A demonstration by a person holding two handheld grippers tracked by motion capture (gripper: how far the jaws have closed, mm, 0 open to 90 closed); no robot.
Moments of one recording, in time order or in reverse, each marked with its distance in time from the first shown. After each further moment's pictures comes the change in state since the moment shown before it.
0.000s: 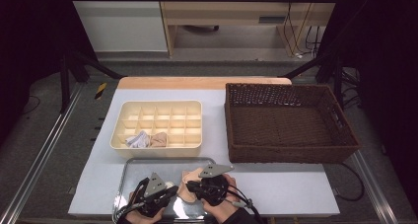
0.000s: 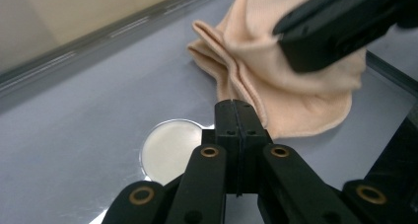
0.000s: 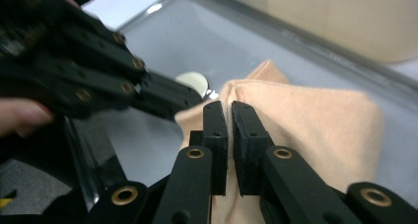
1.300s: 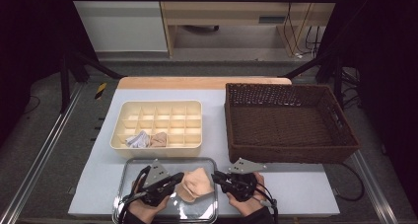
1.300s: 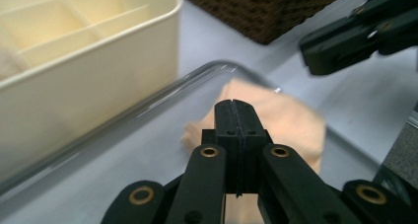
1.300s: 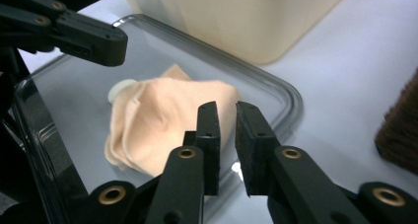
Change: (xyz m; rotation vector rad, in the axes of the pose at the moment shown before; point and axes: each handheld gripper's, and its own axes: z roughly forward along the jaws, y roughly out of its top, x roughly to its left) left arm -0.013 0.051 -0.006 -0.111 -0.024 0.036; right arm -0.038 -0.014 -0.059 -0.105 -0.131 0.028
